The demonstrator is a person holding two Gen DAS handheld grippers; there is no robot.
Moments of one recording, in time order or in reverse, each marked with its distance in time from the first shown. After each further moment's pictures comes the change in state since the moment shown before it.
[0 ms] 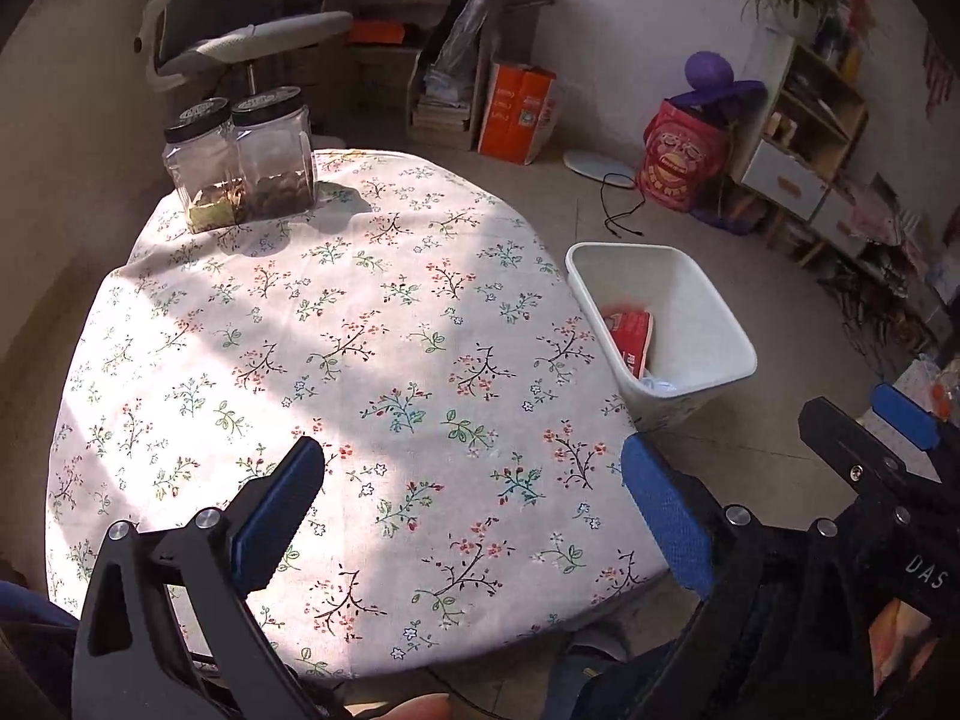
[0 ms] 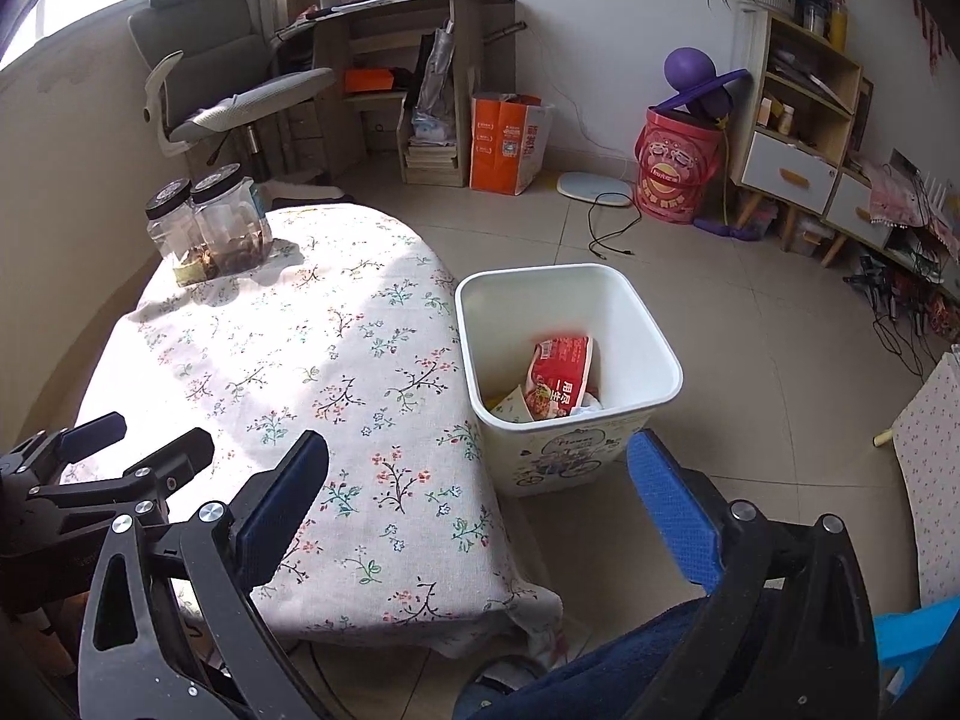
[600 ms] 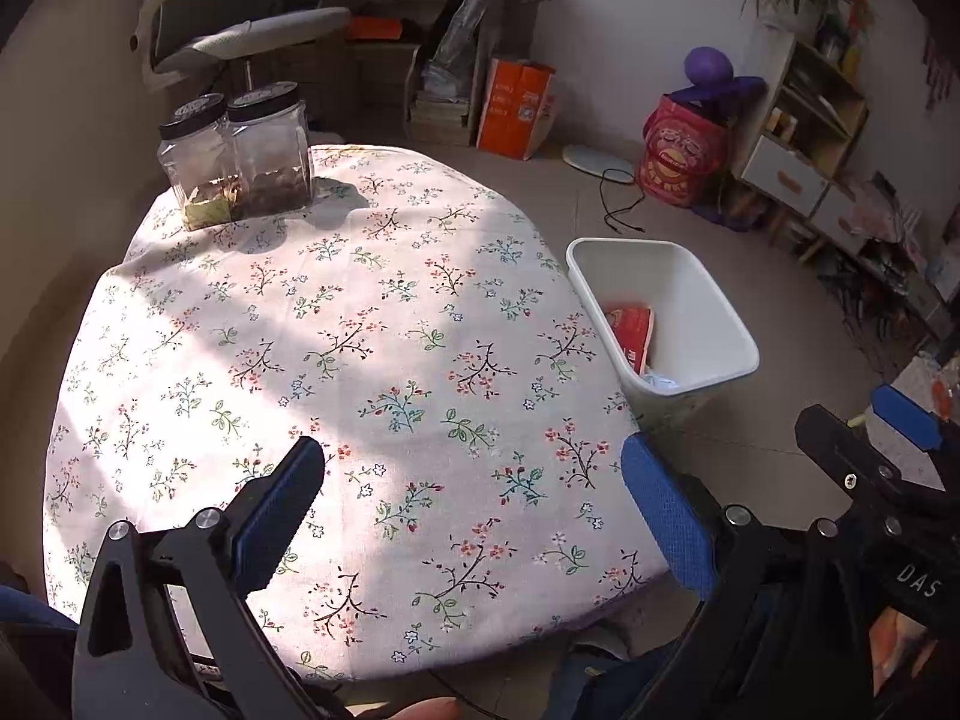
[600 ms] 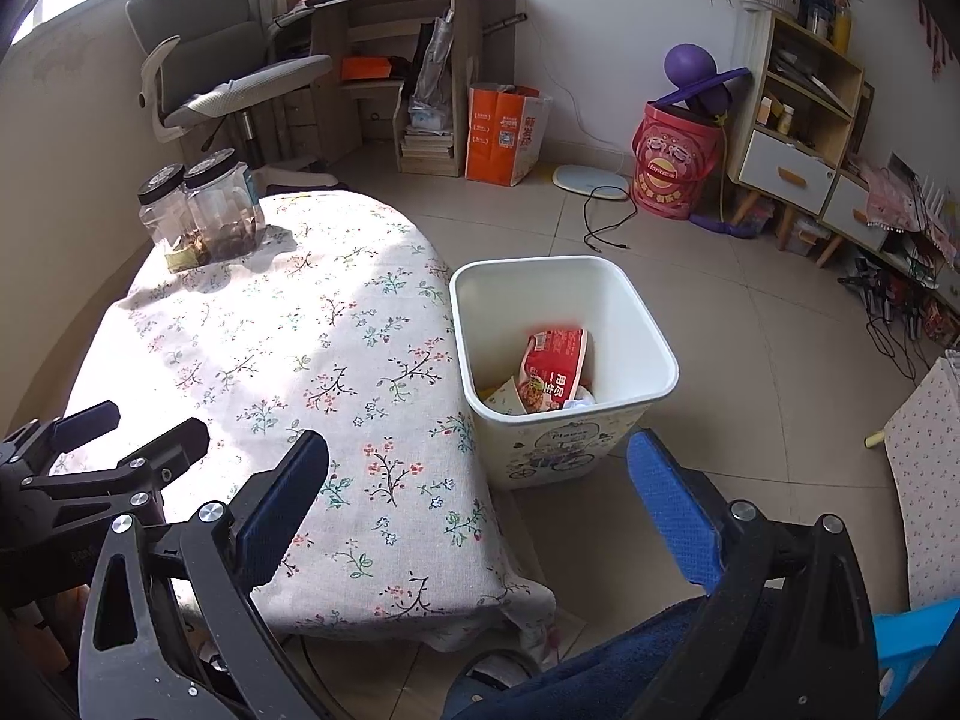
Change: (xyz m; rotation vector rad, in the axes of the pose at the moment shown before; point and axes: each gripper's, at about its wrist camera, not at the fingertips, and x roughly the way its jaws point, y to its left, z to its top) left arm 0.005 0.000 0.001 0.002 0.010 -0.003; right arm 0.004 0.000 -0.004 -0.014 0.020 -0.021
